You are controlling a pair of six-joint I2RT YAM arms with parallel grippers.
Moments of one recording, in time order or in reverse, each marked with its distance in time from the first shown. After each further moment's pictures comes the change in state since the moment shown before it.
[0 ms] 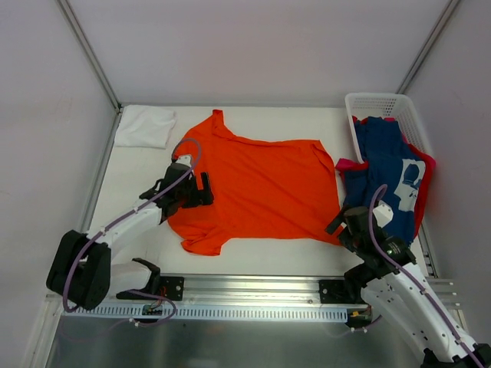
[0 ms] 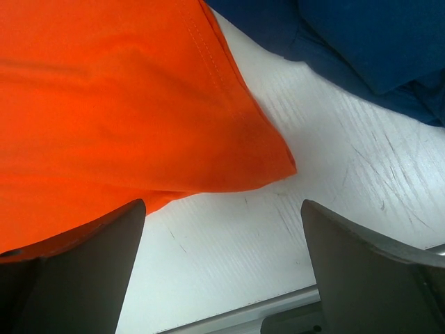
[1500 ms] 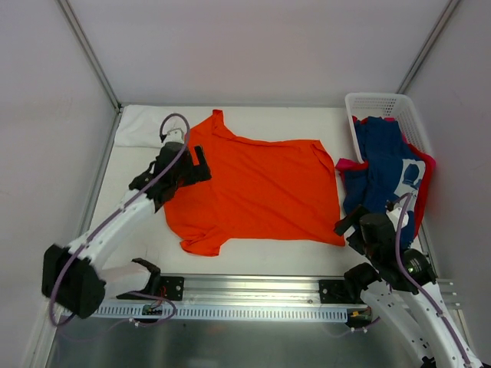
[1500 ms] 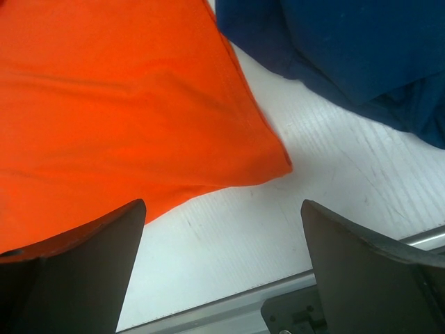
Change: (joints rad) left arm 0.057 0.086 0.314 -0.194 -0.202 -0.014; right arm 0.002 -0.147 0.122 -0.146 0.034 -0.020
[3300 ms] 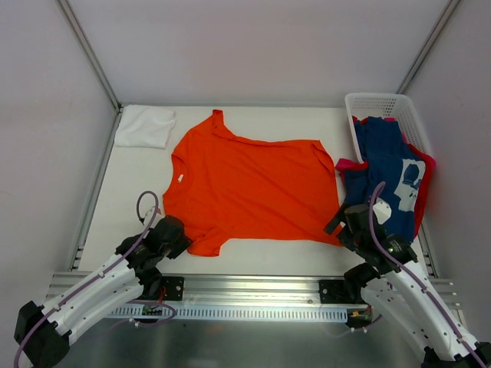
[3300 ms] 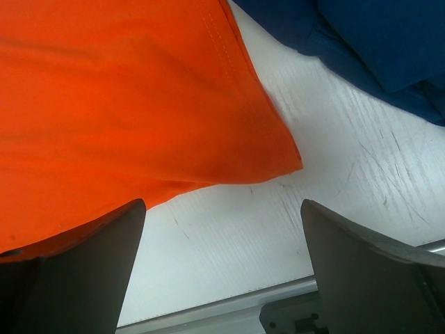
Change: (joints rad) left arm -0.330 -0.735 -0.655 -0.324 -0.044 -0.803; right arm 0.003 0.172 -0.080 0.130 -0.071 -0.017
